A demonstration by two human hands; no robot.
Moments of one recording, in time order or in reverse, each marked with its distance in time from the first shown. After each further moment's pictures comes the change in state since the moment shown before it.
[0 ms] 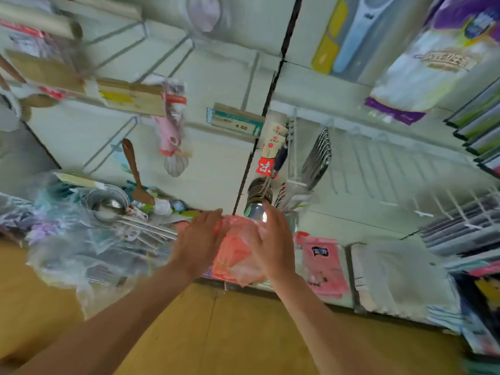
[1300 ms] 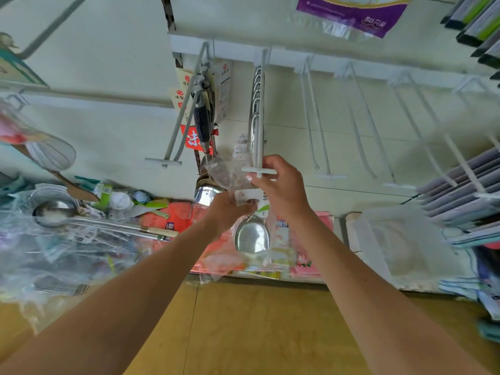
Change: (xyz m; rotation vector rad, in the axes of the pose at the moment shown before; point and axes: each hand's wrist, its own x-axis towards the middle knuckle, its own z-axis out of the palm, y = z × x) left_hand 0.151 0.120 0.192 -0.823 -0.263 -0.280; right_hand 0.113 0.182 -0.069 0.583 -0.060 0.095
